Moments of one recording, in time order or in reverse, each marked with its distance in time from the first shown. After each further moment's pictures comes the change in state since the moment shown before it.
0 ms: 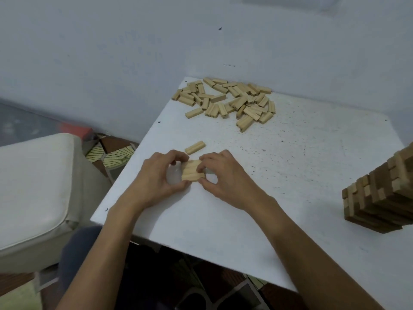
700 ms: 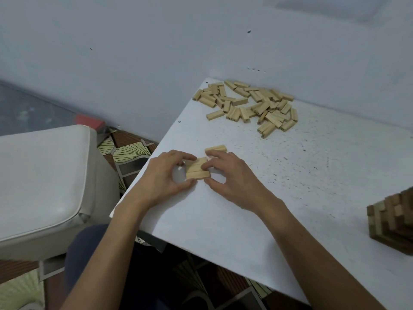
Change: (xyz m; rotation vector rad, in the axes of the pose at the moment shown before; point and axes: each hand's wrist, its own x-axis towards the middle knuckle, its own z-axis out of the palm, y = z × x) left_hand -0.008 -0.029 -0.013 -0.045 0.079 -0.031; right_hand 0.029 -0.007 0.023 0.097 -0.025 -0.029
